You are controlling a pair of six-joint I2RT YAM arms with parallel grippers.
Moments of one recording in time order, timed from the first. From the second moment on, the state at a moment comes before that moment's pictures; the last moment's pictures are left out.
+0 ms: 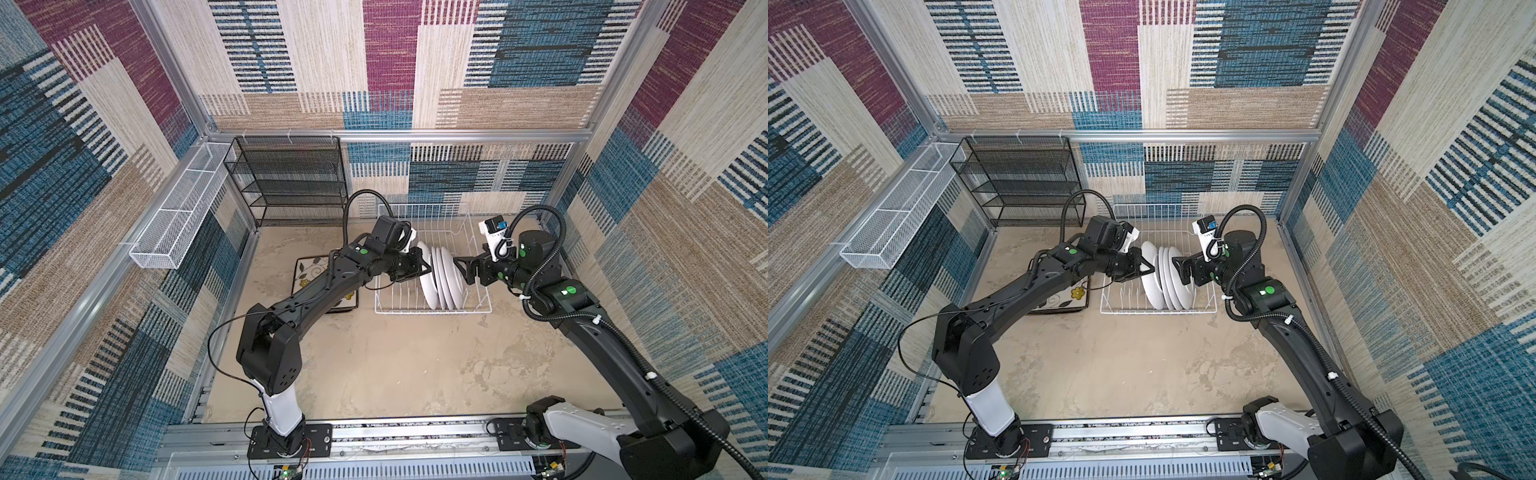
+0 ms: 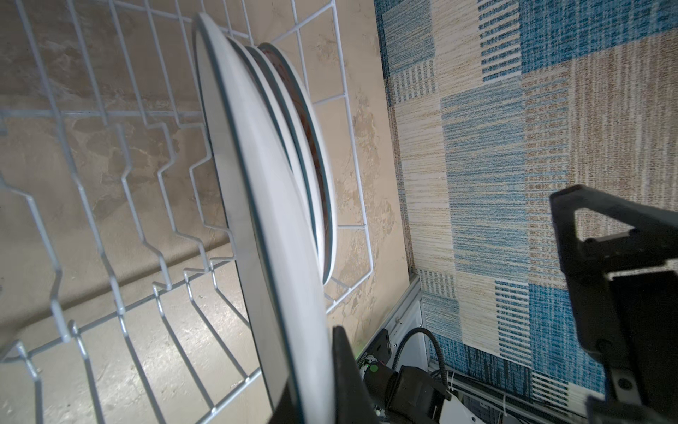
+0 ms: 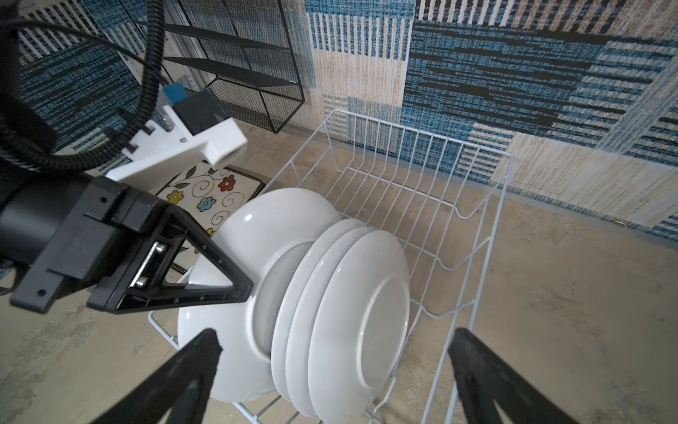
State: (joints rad) left arm -0.63 1.77 1.59 -0.53 0.48 -0.75; right arm 0.32 1.12 1.11 -0.42 -0.22 0.00
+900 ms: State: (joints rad) left arm -0.58 1.59 1.55 -0.63 0.40 -0.72; right arm 0.32 1.16 1.13 -0.34 -0.23 0.11
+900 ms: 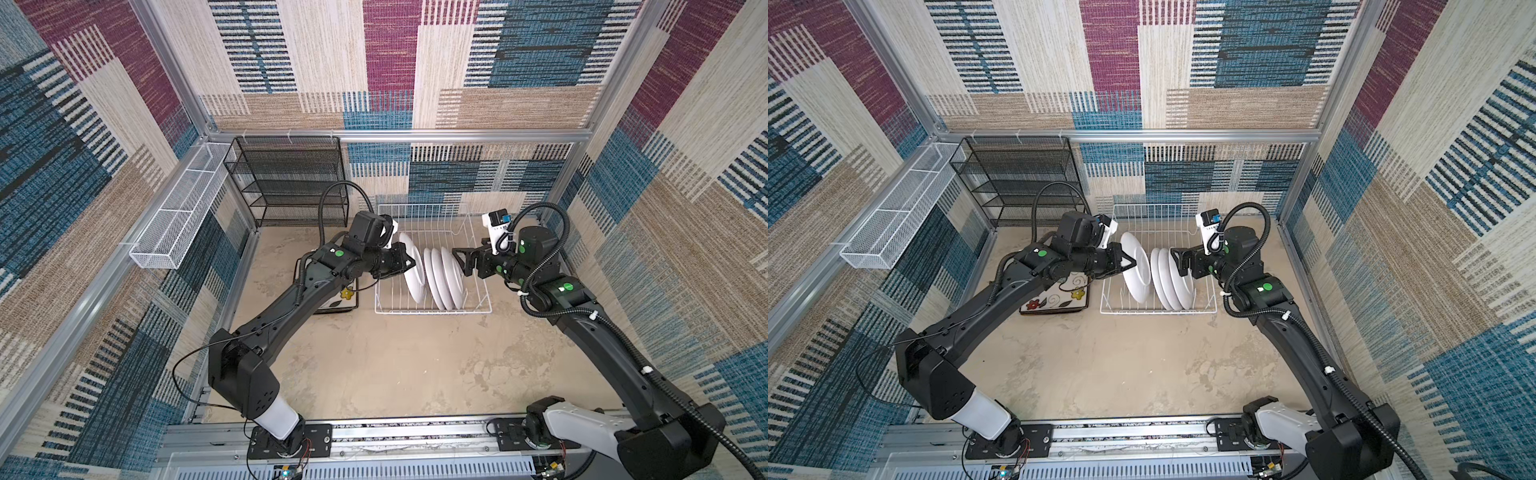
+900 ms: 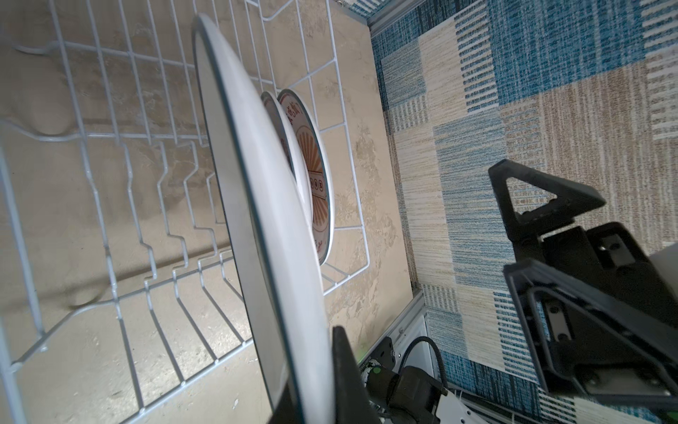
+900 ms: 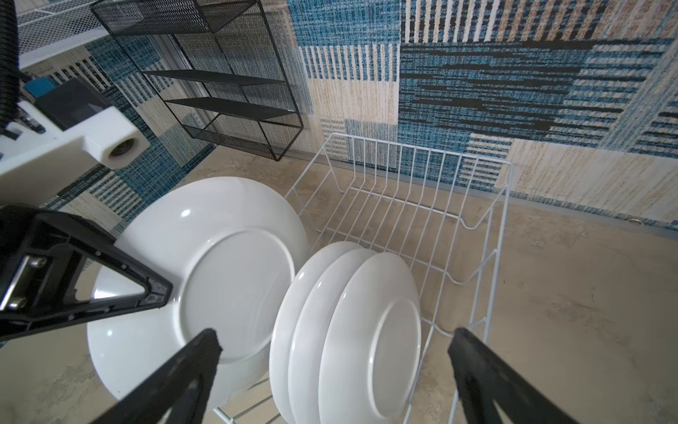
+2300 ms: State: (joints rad) left arm -0.87 1.34 1.29 -0.45 -0.37 0.77; right arm 0.32 1.48 1.50 -0.34 -0.63 0.58
